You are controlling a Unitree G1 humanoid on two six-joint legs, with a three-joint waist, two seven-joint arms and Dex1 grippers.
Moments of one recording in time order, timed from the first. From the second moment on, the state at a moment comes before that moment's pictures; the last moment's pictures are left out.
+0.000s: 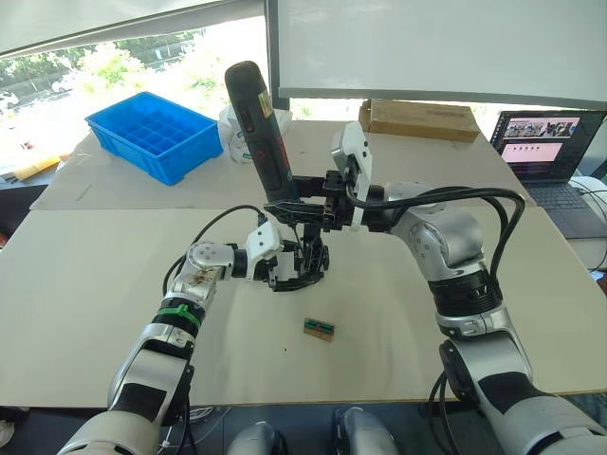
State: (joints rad) left arm -0.80 0.36 -0.17 0.76 -0.10 -0.16 -1.20; right arm -0.94 -0.30 0.13 0.07 0.43 0.57 0.98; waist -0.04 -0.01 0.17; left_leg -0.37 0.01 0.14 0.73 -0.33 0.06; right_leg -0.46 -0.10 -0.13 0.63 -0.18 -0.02
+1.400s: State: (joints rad) left arm -0.89 0.26 -0.16 1.04 -0.04 -0.26 -1.17; right arm -0.92 -0.38 0.14 0.19 0.44 0.38 1.14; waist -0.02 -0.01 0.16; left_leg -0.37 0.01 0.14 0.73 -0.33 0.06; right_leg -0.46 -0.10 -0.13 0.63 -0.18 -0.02
